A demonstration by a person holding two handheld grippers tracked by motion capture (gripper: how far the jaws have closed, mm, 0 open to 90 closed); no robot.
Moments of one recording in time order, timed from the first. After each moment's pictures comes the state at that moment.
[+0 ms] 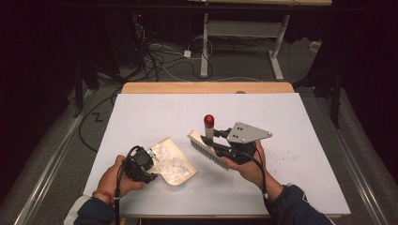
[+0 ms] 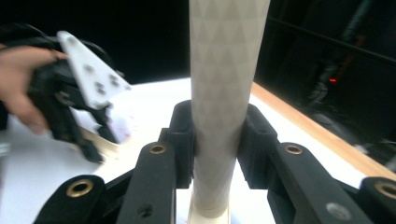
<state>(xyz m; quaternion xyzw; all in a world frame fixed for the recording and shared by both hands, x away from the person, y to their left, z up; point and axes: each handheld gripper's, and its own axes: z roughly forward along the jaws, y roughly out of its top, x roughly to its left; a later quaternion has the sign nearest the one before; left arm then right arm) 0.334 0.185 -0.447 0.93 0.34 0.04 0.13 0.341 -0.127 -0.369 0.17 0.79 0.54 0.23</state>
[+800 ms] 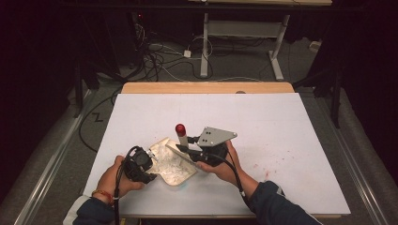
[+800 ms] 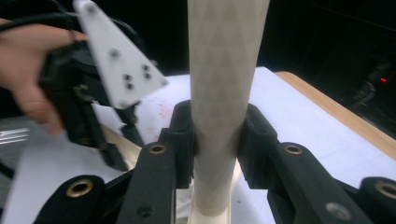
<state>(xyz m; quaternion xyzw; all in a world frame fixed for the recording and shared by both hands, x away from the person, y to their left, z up) 0.335 0.186 -0.449 0.93 0.34 0.04 0.13 0.349 -0.066 -0.394 0.11 0.81 0.54 0.17</state>
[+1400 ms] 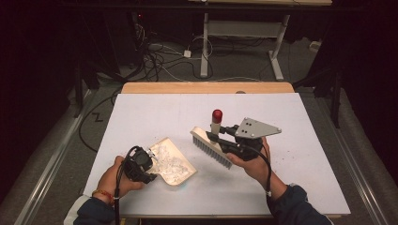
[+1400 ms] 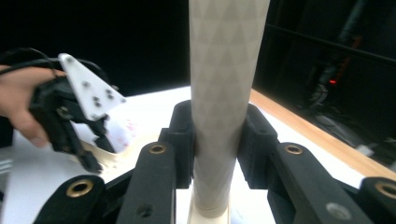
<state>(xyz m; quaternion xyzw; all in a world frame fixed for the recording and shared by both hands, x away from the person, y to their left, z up) 0.335 0.185 -0.448 0.93 0.34 0.04 0.13 0.345 -0.144 -0.360 0.18 0.77 0.57 0.22</state>
